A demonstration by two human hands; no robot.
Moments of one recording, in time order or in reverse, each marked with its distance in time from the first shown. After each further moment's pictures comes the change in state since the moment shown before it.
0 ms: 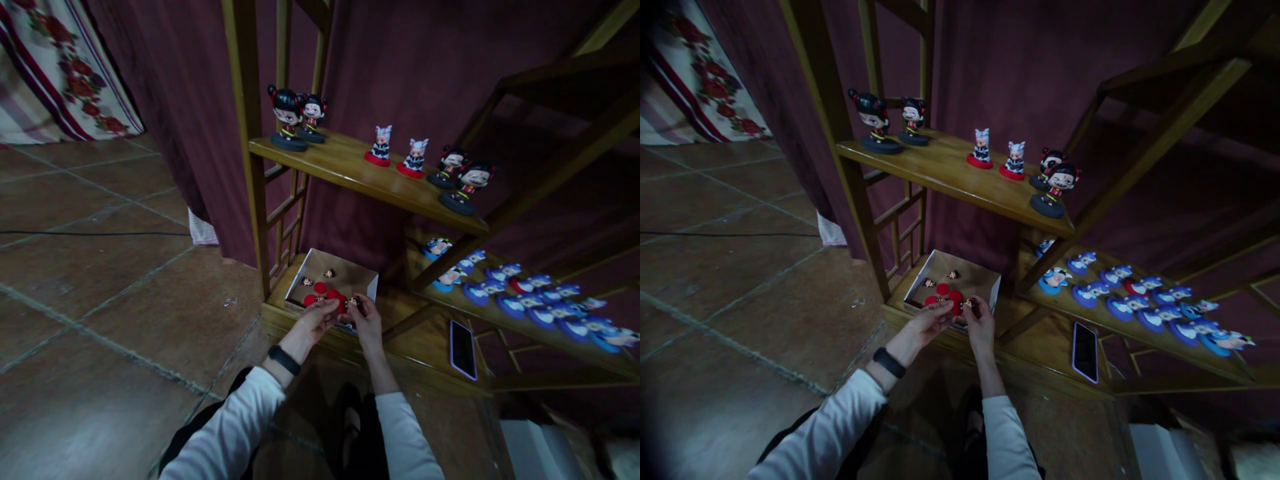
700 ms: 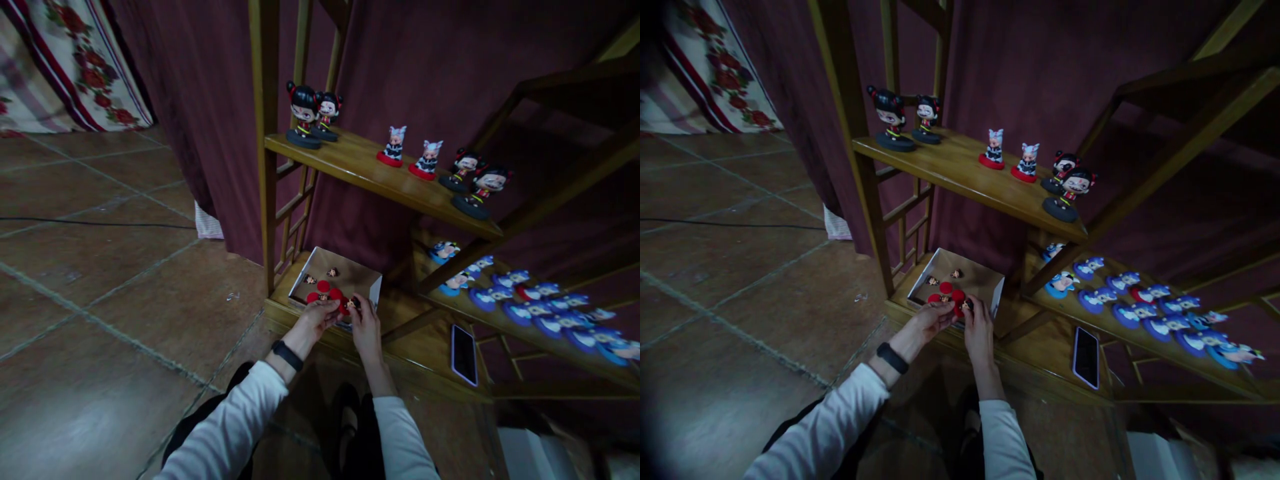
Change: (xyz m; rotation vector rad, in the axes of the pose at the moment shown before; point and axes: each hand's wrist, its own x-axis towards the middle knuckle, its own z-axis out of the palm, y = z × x) left_hand 0.001 0.002 -0.005 0.020 0.092 -0.002; right_hand -0.014 -0.015 -0.001 -0.738 -0.078 -0.476
